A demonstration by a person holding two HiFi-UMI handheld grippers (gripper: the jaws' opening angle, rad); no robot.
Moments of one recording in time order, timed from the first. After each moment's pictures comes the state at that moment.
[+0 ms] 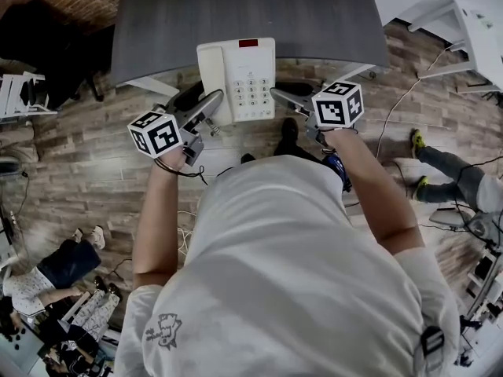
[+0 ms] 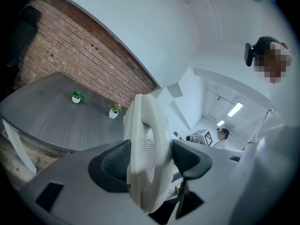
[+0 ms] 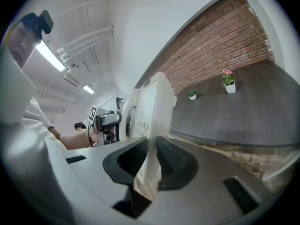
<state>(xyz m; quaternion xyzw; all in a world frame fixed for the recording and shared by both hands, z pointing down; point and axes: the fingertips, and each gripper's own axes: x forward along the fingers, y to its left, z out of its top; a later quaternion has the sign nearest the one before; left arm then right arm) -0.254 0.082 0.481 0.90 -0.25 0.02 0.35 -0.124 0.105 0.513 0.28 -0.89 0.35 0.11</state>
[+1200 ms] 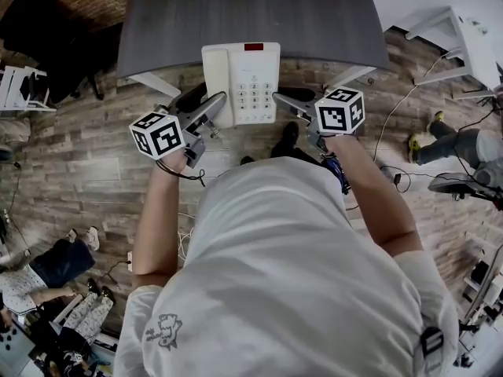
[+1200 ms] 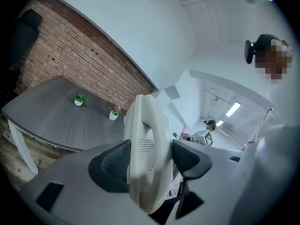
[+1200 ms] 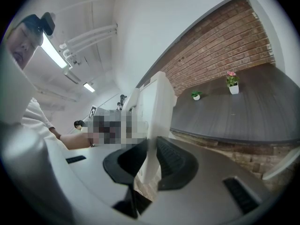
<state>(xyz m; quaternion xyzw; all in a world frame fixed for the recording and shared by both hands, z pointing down) -0.257 0.087 0.468 0.90 -0.26 0.01 0.35 -0.126 0.112 0.501 0.28 -0.89 0.35 0.11</state>
